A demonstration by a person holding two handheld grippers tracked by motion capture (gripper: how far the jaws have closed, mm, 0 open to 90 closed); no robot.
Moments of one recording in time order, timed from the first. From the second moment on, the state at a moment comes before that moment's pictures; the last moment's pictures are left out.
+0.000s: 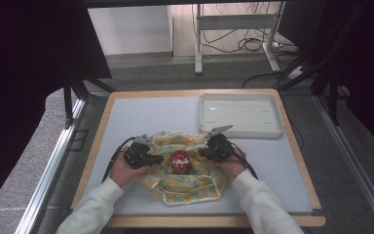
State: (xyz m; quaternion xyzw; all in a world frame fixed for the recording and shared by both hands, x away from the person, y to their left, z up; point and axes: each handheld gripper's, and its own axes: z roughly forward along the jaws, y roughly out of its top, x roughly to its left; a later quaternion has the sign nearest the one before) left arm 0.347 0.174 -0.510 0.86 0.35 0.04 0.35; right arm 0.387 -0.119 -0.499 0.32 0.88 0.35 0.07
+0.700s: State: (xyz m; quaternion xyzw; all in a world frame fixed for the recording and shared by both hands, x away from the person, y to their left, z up) left arm 0.353 0.178 -0.520 0.87 0.37 0.05 0.33; right arm 0.398 -0.133 -0.513 0.36 0.86 0.35 0.09
